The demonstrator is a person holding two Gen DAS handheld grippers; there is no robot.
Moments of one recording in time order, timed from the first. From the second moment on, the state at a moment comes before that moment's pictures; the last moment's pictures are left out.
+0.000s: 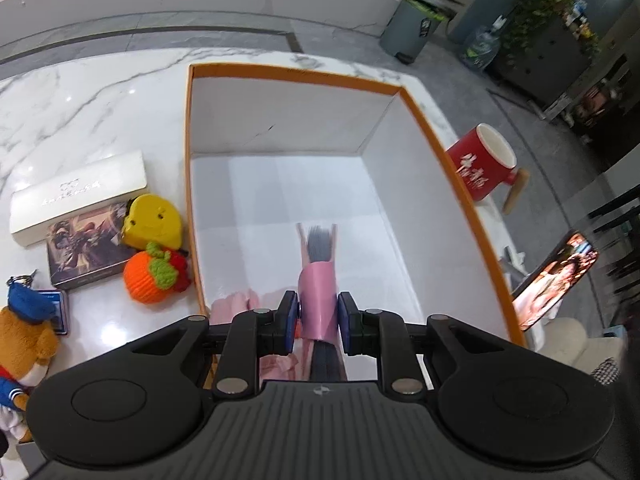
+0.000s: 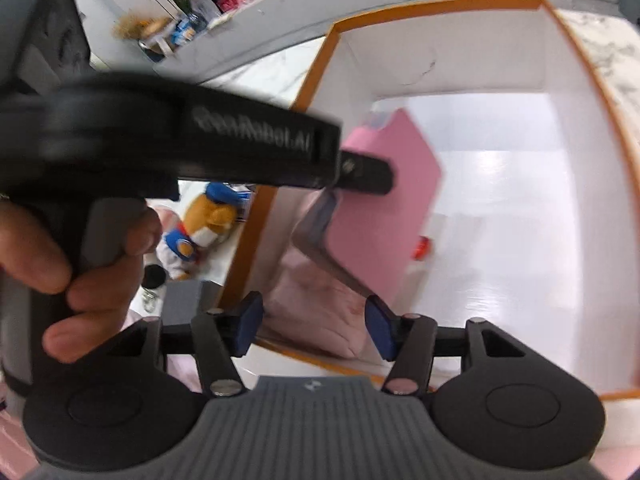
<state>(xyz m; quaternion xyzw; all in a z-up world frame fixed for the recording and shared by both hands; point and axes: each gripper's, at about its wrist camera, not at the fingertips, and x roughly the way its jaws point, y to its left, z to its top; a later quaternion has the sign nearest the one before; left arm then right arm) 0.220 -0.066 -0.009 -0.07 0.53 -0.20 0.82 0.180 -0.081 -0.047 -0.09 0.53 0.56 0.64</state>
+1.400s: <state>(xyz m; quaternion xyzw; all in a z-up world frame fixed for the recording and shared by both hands) 0.180 -0.015 0.034 -0.06 0.47 -0.19 0.86 0.227 -0.031 -0.086 -0.19 0.59 0.40 0.67</state>
